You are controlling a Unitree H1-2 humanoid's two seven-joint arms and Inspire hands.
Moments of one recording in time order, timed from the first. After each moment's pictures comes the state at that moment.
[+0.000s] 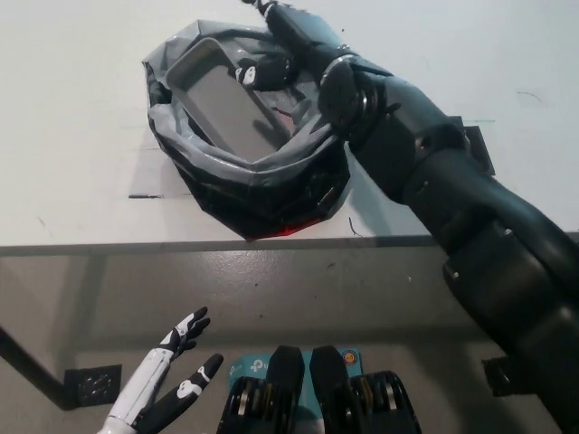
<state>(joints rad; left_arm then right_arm) 0.07 0.26 -0.13 -0.14 0.17 -0.02 -0.17 -1.40 0.00 0.52 1.33 -0.34 -0.10 -0.07</state>
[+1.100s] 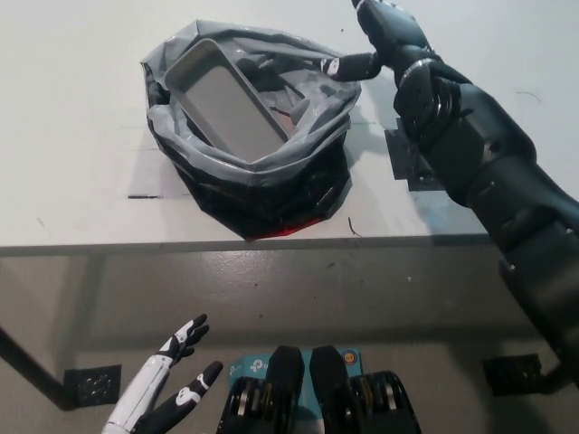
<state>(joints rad) 0.08 0.27 -0.14 -0.14 0.18 -0.03 -0.17 -1.33 -0.11 0.45 1.34 -0.40 -0.10 -0.15</state>
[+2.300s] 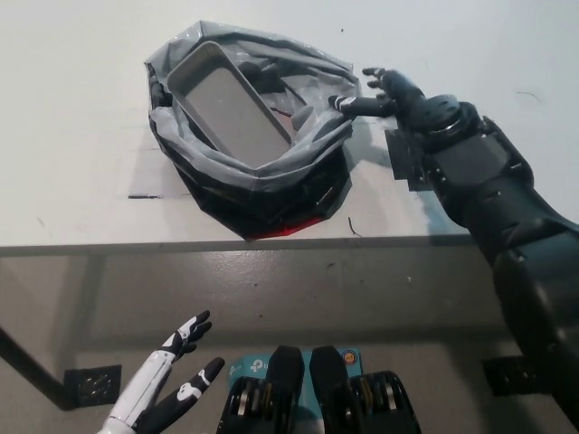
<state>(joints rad) 0.07 0.27 -0.14 -0.14 0.19 -0.02 -0.19 -1.30 -0.07 -0.06 1.42 -0.16 0.18 0.07</state>
